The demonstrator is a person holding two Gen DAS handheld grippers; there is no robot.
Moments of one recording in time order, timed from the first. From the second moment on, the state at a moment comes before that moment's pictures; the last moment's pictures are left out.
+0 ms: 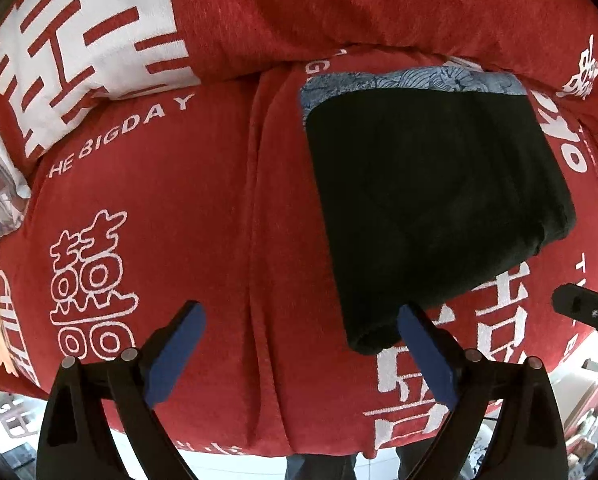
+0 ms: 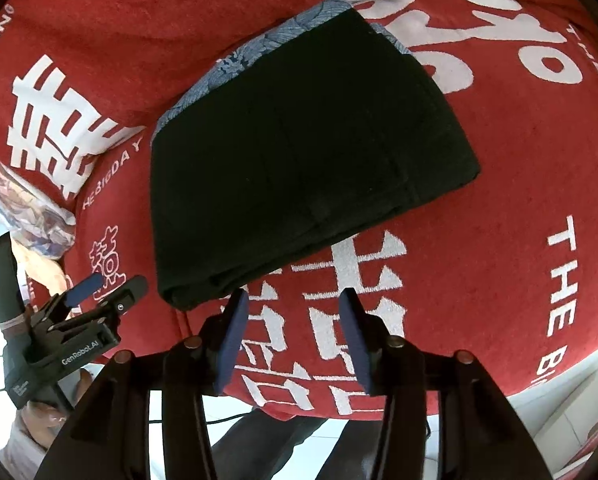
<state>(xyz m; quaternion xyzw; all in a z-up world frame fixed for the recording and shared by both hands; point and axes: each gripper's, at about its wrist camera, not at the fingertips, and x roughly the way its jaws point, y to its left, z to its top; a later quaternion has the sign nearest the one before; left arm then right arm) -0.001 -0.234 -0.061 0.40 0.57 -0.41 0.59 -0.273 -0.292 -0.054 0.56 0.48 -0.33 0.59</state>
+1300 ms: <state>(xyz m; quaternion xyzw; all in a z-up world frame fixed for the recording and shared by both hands) 0.012 -0.285 -0.096 0.36 0.62 -0.35 0.61 -0.341 -0.384 -0.062 0.53 0.48 -0.35 0.60</state>
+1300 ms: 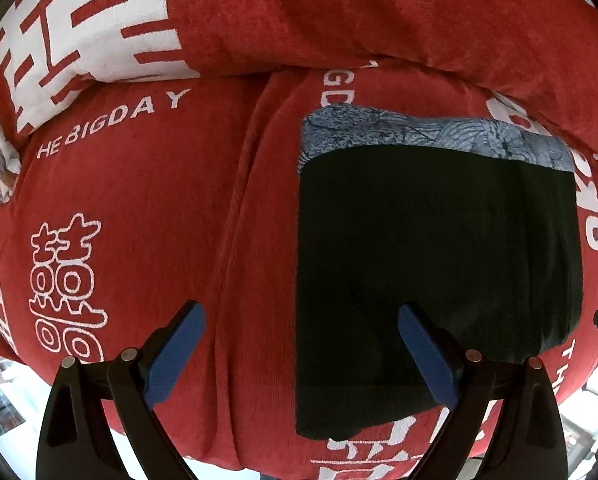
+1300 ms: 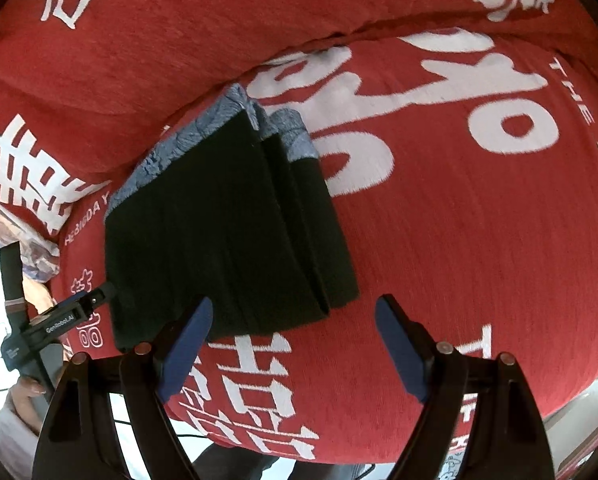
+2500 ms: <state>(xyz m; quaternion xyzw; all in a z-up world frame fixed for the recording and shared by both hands) -0.005 -0.278 -0.126 0.32 0.65 -0.35 0.59 -0.278 -0.449 -0.112 0.50 0.53 -0.25 0.64</state>
